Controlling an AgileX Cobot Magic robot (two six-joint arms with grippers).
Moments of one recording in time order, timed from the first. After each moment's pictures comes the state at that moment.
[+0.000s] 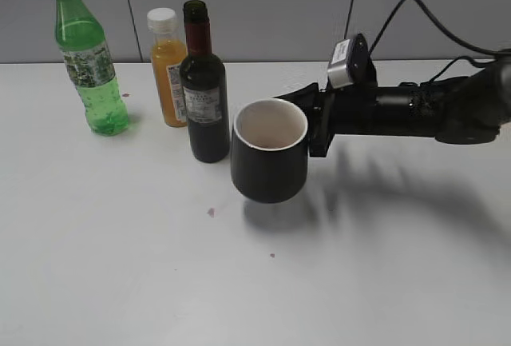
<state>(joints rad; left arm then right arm) -0.04 -0.01 -0.51 -0.05 1.06 0.07 0.20 2.20 -1.12 -1.27 -1.17 0.61</state>
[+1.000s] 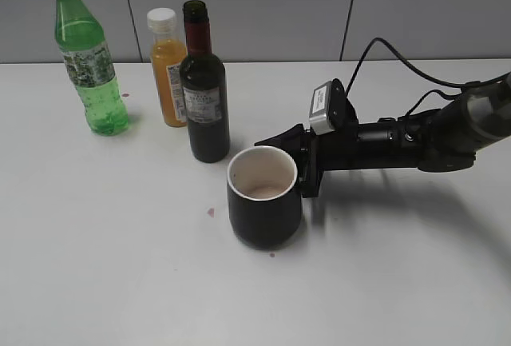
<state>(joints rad) -0.04 -0.01 -0.51 -0.05 1.06 0.07 0.26 2.34 -1.15 -1.33 -1.17 0.52</state>
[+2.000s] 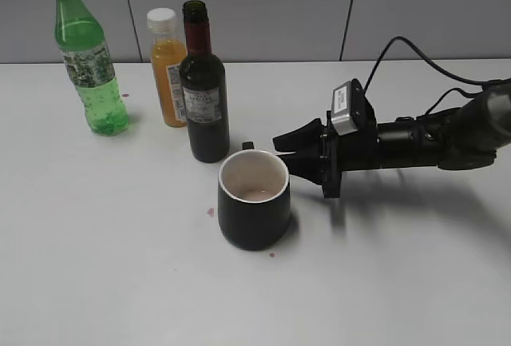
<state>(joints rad) -0.04 -0.01 -0.51 -0.05 1.06 0.07 0.20 2.34 -1.15 -1.39 -1.21 0.53</state>
